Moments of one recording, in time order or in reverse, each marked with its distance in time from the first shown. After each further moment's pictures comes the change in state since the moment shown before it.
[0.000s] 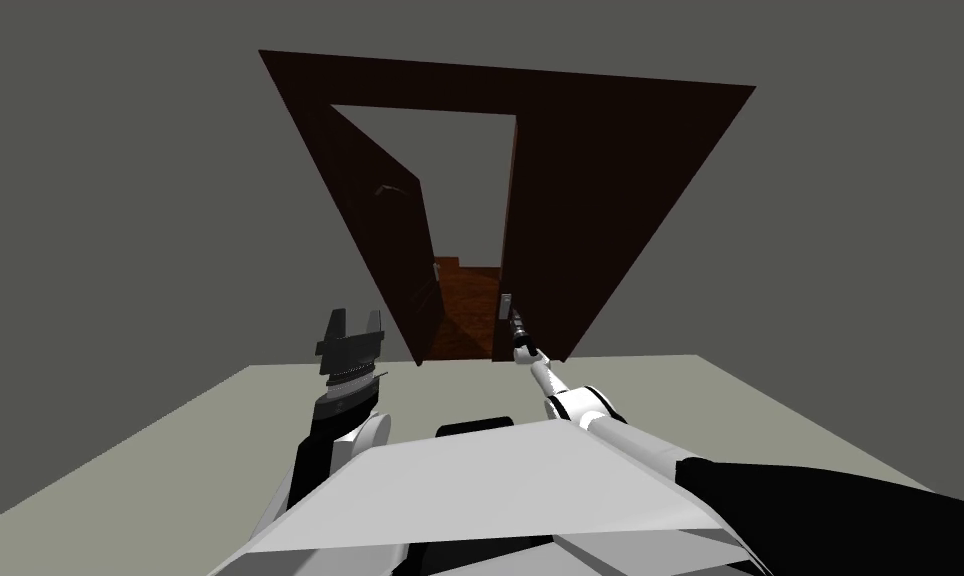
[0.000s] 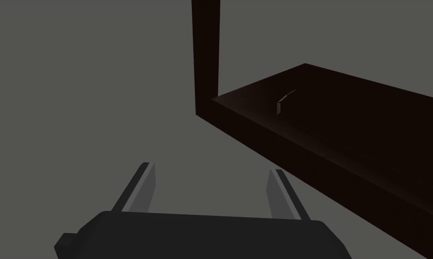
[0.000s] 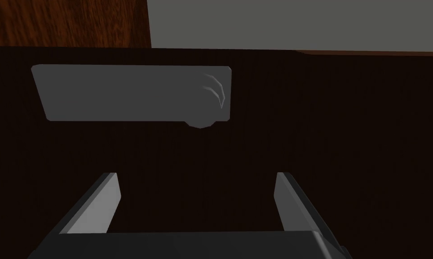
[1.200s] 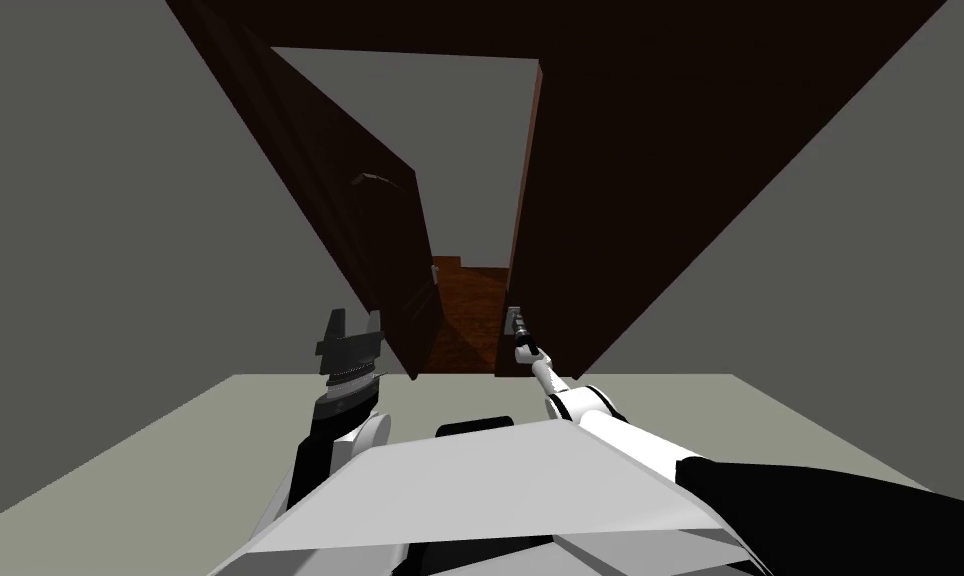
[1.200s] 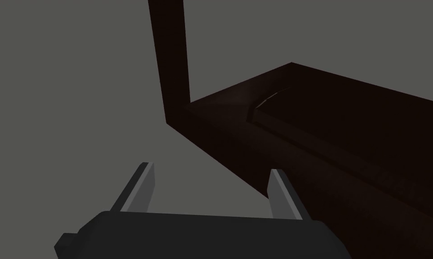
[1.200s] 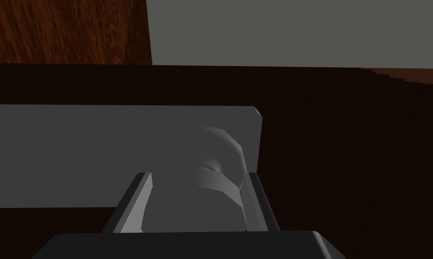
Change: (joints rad) arm -0.004 -0.010 -0.016 0.004 -0.006 0.000 0.004
